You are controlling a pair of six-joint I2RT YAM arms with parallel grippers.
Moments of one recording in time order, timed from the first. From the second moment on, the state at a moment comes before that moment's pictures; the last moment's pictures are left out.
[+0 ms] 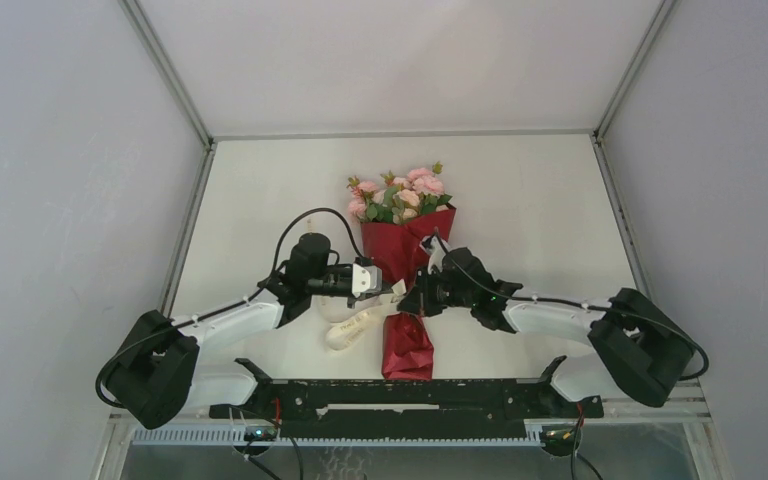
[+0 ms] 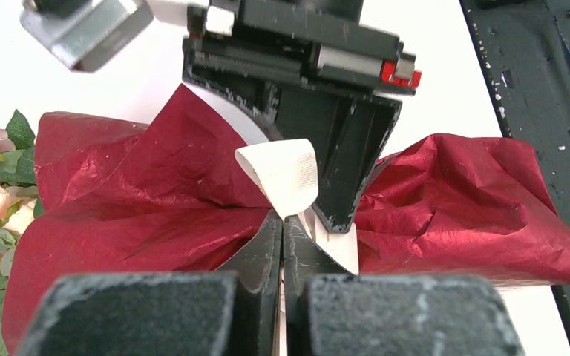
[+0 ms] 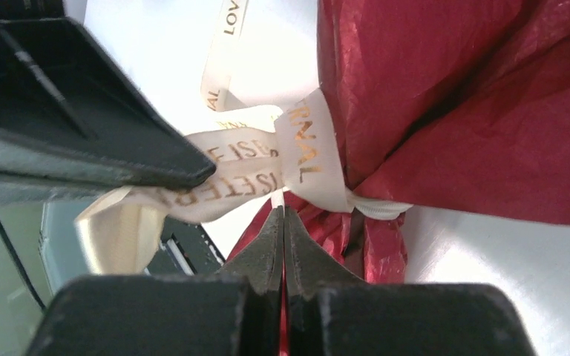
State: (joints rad) left arm -0.63 1.24 0.52 0.29 0.84 0.59; right arm 0.81 1.39 0.53 0.27 -0.32 0.69
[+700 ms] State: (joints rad) left arm -0.62 1.24 0.52 0.30 0.84 0.59; right arm 0.02 0.68 0.63 -0.63 -0.27 0.57
